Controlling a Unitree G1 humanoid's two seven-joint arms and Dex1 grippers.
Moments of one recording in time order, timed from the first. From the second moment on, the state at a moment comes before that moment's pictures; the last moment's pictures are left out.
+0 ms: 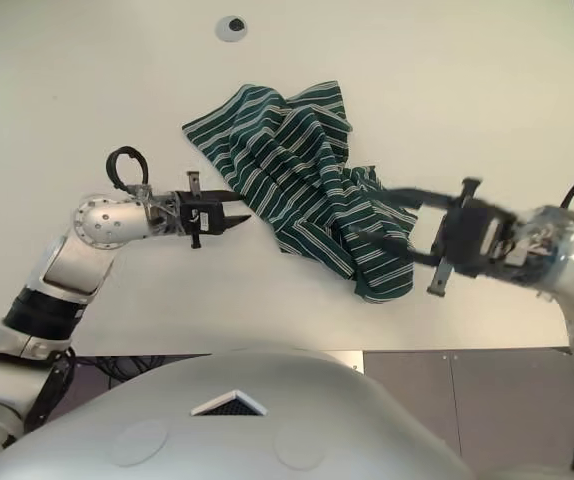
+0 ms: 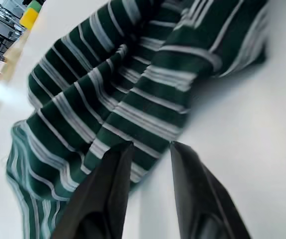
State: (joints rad) left arm -0.15 0.60 -0.40 -0.01 0.29 -0.16 -0.80; right arm 0.28 -0.98 -0.23 -0.66 0.69 0.18 0.84
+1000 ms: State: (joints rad) left arm -0.42 0.62 -0.38 0.47 0.40 -0.29 -0.68; right arm -0.22 -0.65 0.31 0.33 -0.23 -0.07 0.43
